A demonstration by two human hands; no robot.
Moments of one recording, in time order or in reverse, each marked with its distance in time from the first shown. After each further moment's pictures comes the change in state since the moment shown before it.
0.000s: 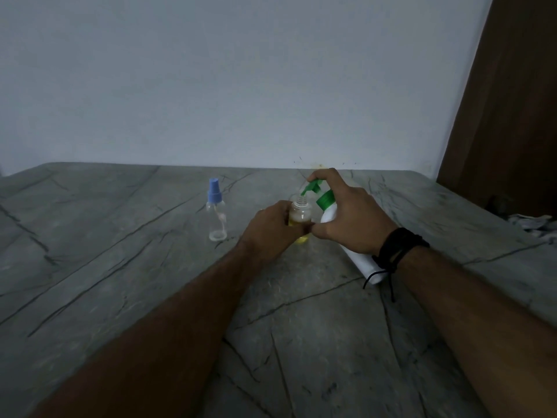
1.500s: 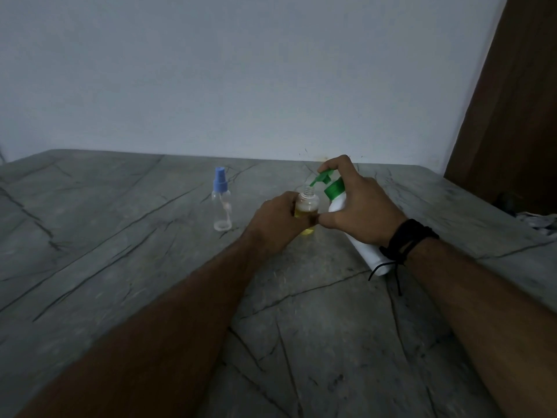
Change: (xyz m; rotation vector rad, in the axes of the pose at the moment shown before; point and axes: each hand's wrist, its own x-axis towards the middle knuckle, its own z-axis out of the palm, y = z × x) left_hand 0.001 -0.001 0.000 0.030 0.000 0.016; right_hand 0.003 0.004 0.000 0.030 0.015 0.005
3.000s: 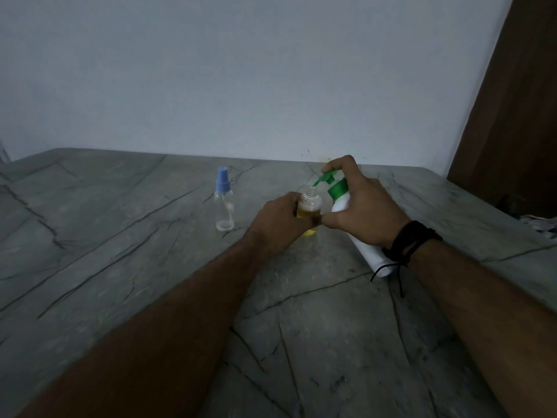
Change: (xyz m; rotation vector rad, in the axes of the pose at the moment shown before) left_hand 0.001 -0.002 0.002 -0.015 -0.001 -0.008; right_hand 0.000 0.002 0.000 0.015 0.009 0.012
